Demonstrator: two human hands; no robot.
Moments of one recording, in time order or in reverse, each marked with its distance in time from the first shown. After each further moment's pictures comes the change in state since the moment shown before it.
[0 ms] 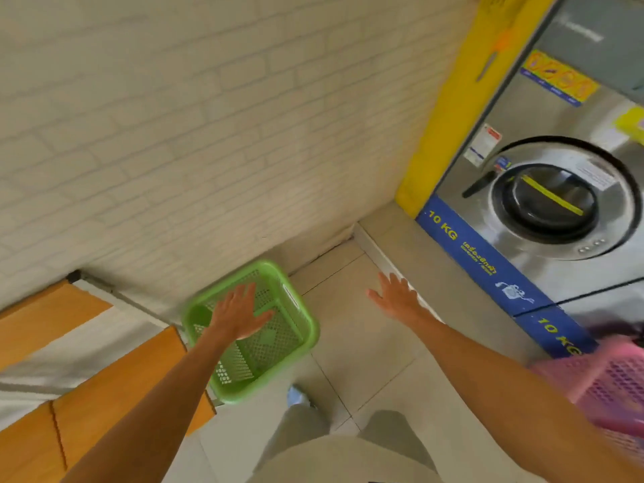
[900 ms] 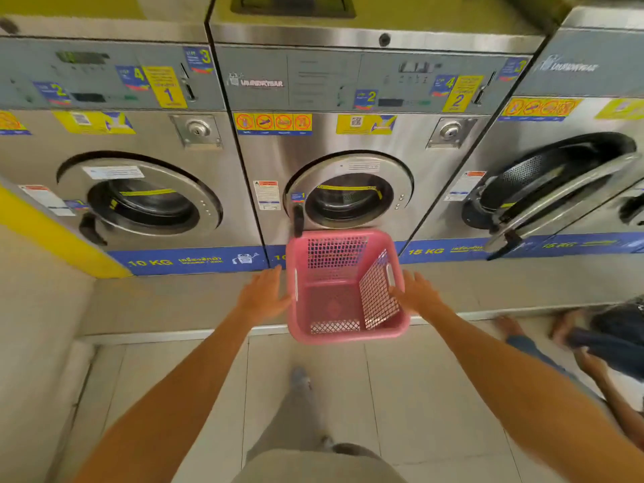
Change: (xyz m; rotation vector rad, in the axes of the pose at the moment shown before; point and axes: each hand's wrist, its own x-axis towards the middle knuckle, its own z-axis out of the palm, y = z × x) left_hand -0.116 0.774 0.211 0.383 -0.212 0.984; right_hand -0.394 0.674 0.071 0.639 0.254 0.993
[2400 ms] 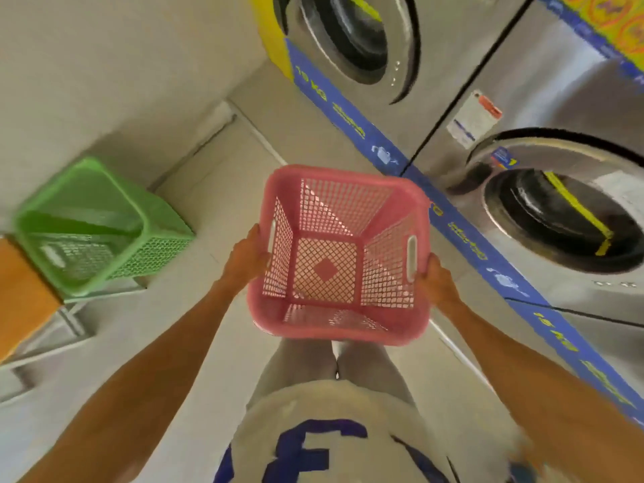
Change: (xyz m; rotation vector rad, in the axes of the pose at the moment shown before) left_hand -0.089 -0.094 0.129 -0.717 0.267 -0.942; right_hand 0.160 -0.133 0.103 -0.188 -0.374 -0.485
